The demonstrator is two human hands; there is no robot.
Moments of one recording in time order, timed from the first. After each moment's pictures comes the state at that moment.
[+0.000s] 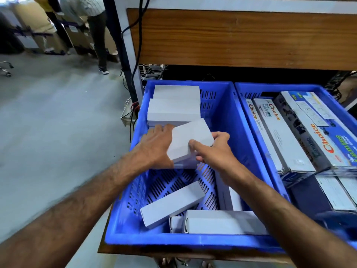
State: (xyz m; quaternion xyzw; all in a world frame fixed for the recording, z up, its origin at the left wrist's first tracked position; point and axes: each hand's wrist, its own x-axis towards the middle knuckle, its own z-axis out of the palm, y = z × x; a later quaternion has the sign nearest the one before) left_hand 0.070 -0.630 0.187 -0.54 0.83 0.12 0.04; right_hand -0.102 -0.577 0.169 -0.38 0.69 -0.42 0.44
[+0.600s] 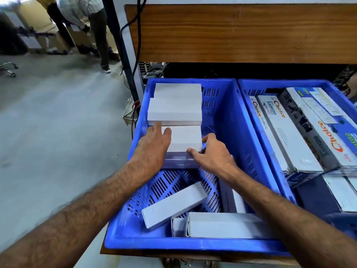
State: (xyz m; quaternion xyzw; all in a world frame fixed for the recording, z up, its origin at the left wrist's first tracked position) left_hand 0.071 -0.629 0.169 -0.57 0.82 -0.04 0.07; right_hand -0.110 -0.598 0.134 -0.55 0.77 -0.20 0.26
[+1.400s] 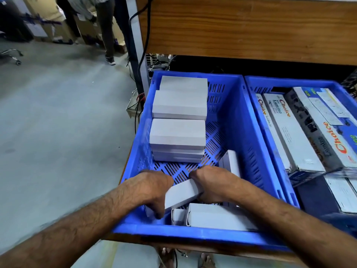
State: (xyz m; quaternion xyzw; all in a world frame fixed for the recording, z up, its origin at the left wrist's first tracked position) left_hand 0.077 -0.557 0.172 -0.44 0.80 0.16 0.37; right_hand -0.104 -0.547 0.131 -0.80 0.55 0.15 0.19
